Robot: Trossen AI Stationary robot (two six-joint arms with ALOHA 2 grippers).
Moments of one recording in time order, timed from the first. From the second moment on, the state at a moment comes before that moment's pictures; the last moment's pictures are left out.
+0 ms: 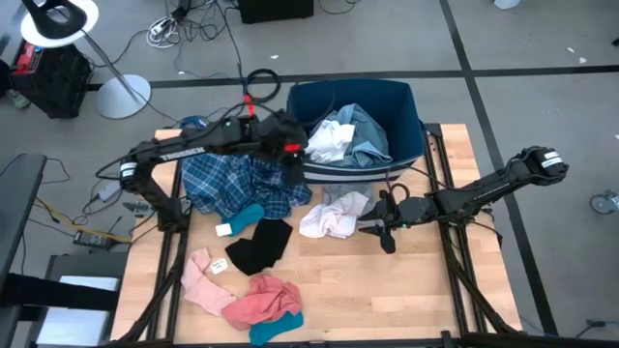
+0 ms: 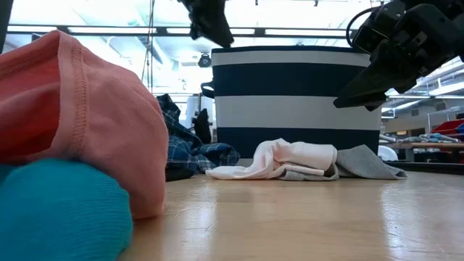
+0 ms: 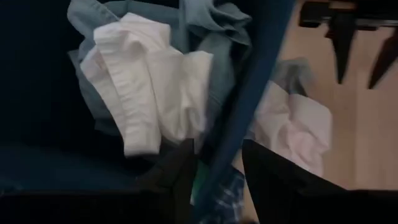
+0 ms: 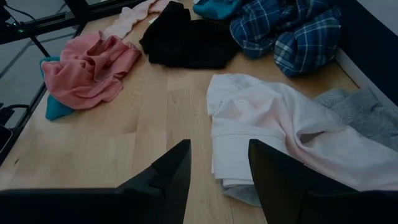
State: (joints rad) left arm 0.22 1.62 1.70 -0.88 -0.09 0.01; right arm 0.25 1.02 0.34 0.21 0.22 0.33
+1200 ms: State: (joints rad) left arm -0.05 0.87 0.71 -0.35 -0.11 -0.11; right arm 0.28 1.02 0.34 0.22 0.22 0.36
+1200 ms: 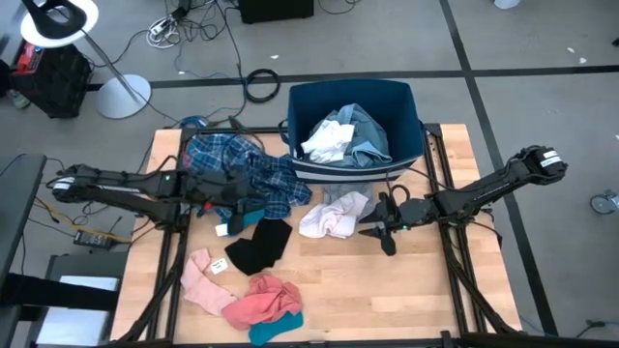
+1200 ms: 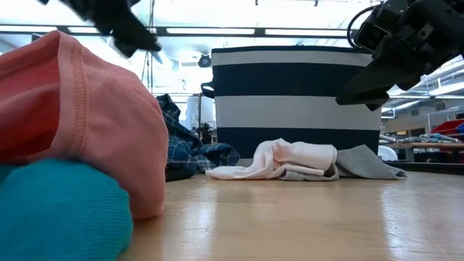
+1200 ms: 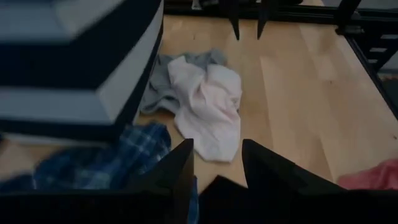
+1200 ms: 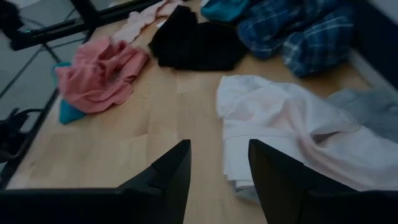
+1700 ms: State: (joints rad) left arm -0.03 0.68 0.38 -0.08 -0.20 -0.11; right arm 0.21 1.31 0.34 0.50 0.27 0.26
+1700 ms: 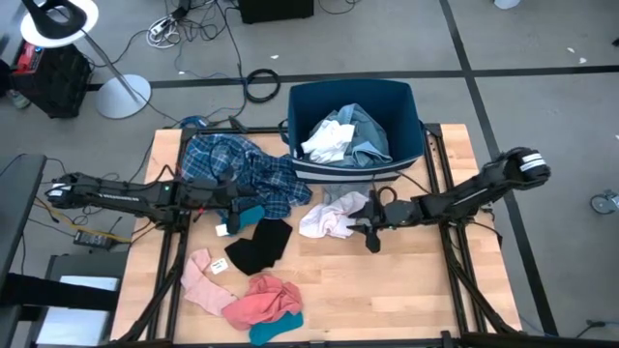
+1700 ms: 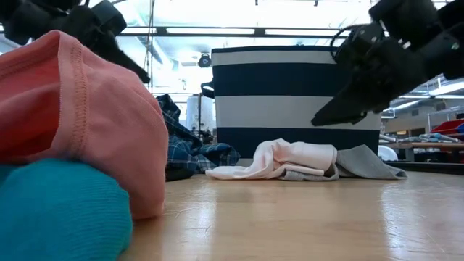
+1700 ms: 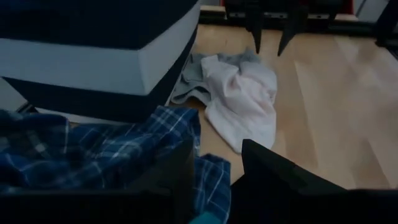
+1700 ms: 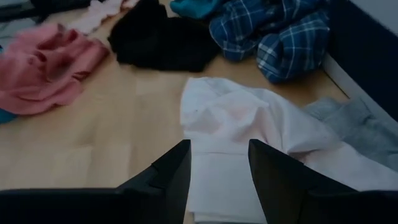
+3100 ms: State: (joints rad) left arm -0.03 0.69 0.35 -0.15 -0.20 -0.13; right arm 0.13 1.51 0.96 0.12 0.29 0.00
